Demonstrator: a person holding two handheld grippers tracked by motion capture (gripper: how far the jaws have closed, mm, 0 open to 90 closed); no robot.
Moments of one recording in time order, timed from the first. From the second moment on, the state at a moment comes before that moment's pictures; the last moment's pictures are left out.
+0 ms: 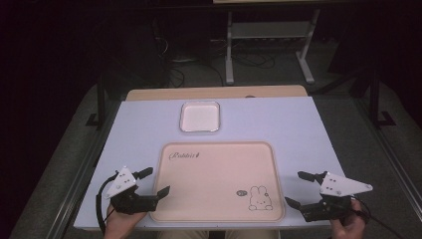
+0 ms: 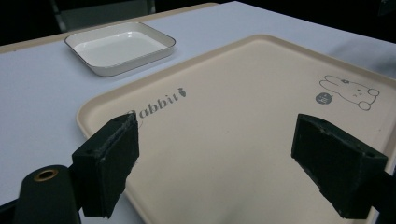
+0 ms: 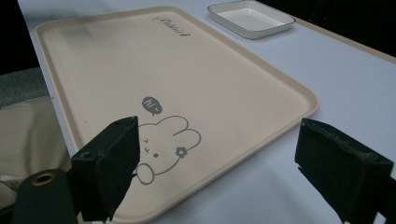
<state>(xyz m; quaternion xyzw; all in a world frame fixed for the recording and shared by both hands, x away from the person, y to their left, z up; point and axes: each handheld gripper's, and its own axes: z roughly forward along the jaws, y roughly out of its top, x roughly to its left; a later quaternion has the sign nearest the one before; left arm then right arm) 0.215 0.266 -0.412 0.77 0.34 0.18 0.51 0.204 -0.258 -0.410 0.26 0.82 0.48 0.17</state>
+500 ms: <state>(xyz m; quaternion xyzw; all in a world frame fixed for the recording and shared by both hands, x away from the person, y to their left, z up) 0.216 0.263 -0.413 0.77 0.34 0.17 0.51 0.203 -0.258 -0.410 0.27 0.82 0.48 0.18</state>
